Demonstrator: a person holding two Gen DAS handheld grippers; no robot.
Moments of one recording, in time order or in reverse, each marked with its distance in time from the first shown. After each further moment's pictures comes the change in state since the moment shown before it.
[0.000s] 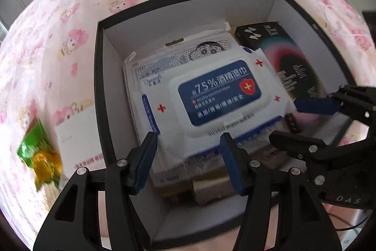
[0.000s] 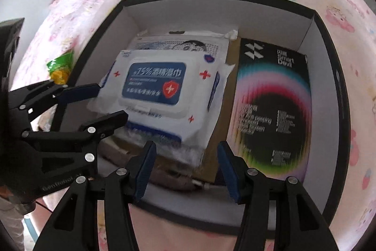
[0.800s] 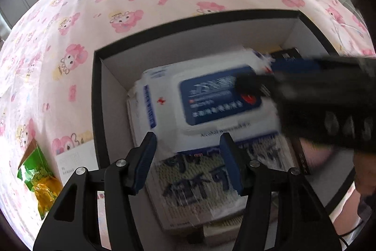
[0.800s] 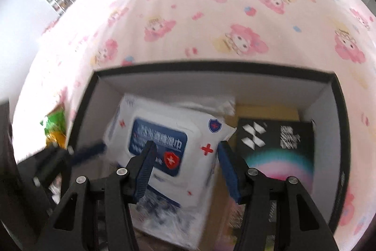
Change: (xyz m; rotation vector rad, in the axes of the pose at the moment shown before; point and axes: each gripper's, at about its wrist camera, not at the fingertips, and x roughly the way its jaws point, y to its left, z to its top) left arm 0.015 0.017 0.037 -0.038 -0.050 -0.003; right arm 0.007 -0.018 0.091 0.100 -0.121 0.042
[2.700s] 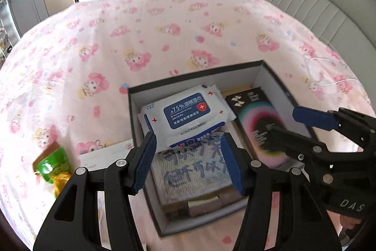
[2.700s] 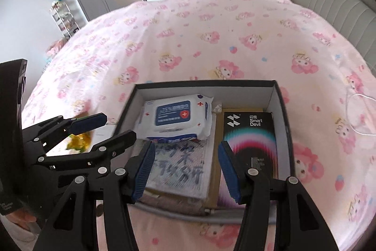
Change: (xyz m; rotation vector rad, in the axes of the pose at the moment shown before) left arm -0.132 -0.001 -0.015 -0.062 -0.221 -0.047; right arm -0.128 0.041 -0.069 -0.003 -0.222 -0.059
